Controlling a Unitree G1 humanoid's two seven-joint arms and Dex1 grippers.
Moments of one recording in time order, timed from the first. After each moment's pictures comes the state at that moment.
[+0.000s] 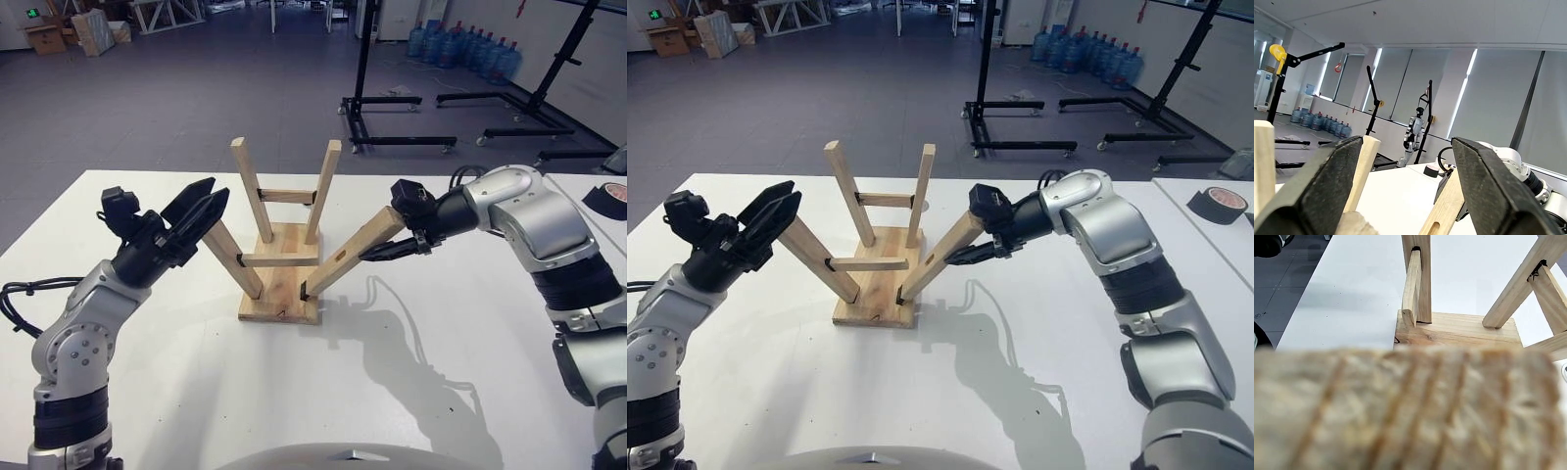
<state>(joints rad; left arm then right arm) -0.11 0.46 0.32 -0.37 -1.11 0.51 -0.67 -0.78 -0.78 0.30 0.00 0.34 0.65 1.41</state>
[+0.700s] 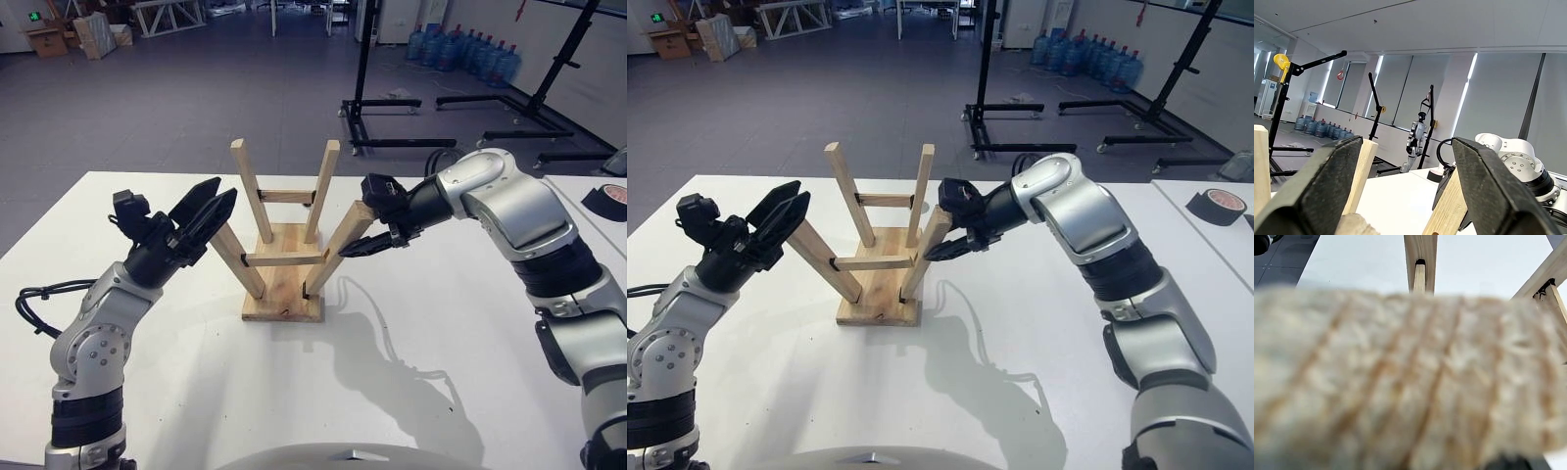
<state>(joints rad) -0.10 0.41 0.27 -0.37 -1.04 0.45 -0.66 -0.89 -0.71 0.39 -0.08 0.29 0.78 1.36</state>
